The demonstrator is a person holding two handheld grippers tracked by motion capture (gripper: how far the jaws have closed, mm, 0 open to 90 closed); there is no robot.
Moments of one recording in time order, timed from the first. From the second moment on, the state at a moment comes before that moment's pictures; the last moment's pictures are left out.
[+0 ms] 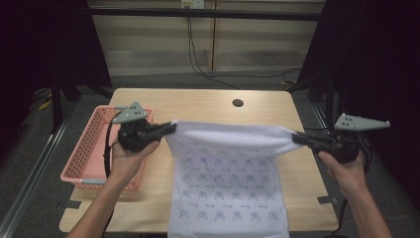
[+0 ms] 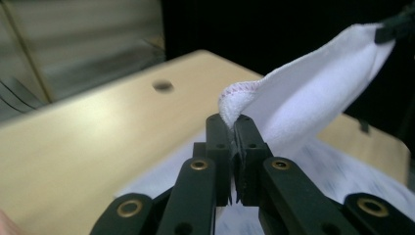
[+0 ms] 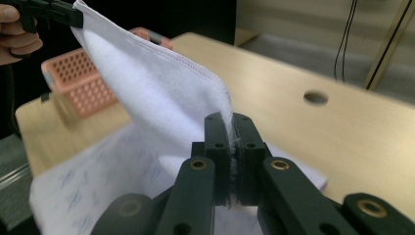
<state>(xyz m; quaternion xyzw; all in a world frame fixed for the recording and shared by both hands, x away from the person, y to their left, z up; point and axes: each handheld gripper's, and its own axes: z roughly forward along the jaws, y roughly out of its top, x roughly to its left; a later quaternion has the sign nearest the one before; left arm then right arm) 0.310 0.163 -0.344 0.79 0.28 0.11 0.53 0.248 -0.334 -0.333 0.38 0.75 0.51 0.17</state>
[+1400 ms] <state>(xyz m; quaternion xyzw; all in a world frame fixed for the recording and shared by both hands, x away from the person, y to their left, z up) 0.205 0.202 -0.450 0.83 0.27 -0.03 0.48 0.133 -0.323 -0.439 0.35 0.82 0.46 0.04</state>
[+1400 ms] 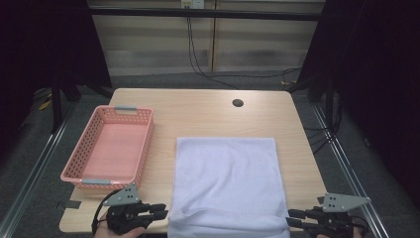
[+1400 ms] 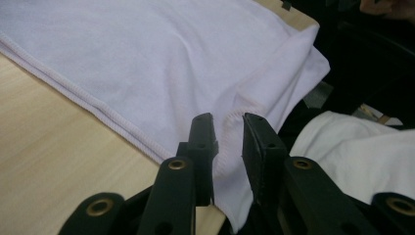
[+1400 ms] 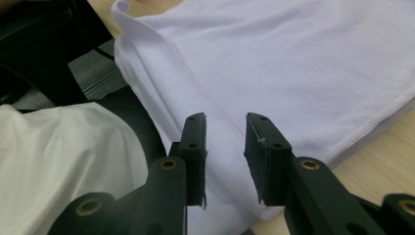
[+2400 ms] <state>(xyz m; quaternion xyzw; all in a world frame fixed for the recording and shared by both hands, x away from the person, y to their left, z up) 0.315 0.131 -0.496 0.88 0.30 0.02 0.37 0.277 -0.272 -0.496 0.37 0.86 0.35 0.09</state>
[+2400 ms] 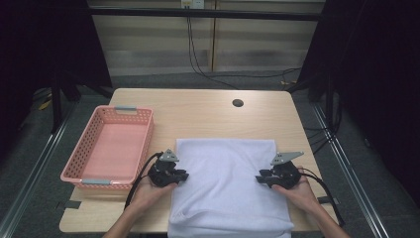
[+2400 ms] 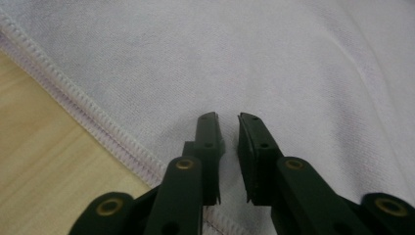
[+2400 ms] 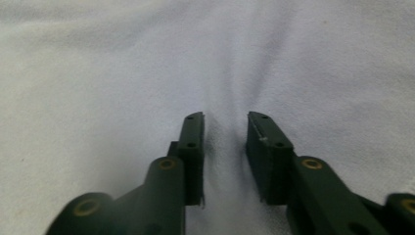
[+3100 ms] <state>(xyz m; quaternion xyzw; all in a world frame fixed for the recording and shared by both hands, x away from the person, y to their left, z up) 0.257 0.141 -0.493 0.89 0.26 -0.03 0.37 0.224 -0.283 -0.490 0.35 0.87 0.34 0.03</state>
